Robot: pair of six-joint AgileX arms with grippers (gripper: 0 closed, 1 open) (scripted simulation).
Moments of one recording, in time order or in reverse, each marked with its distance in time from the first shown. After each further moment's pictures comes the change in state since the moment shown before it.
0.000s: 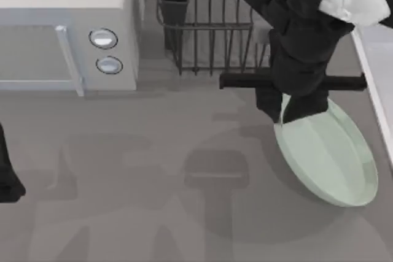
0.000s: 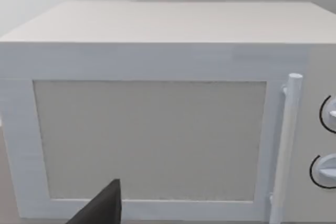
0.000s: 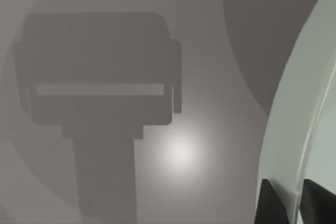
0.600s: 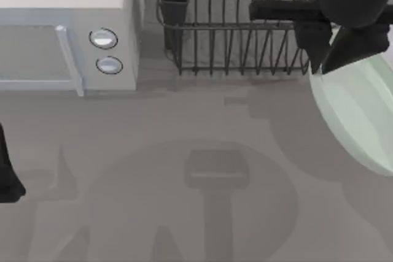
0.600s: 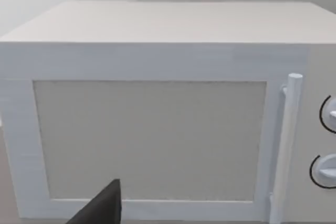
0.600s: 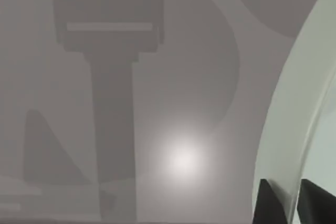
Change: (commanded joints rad) left arm 0.000 0.000 0.000 0.000 0.000 0.000; right arm -0.015 -0.040 0.470 -0.485 -0.001 -0.016
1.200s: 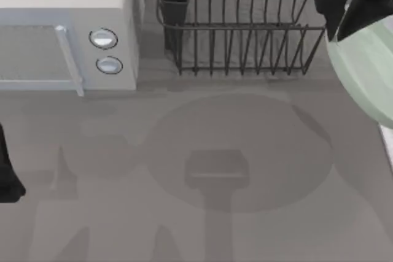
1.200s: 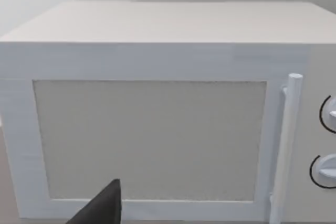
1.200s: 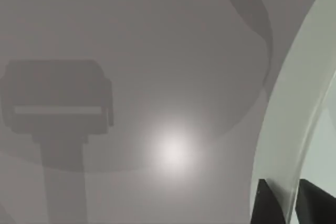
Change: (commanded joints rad) left arm 0.000 0.000 0.000 0.000 0.000 0.000; right arm -0.194 0.238 0.228 -0.024 -0.003 -0.197
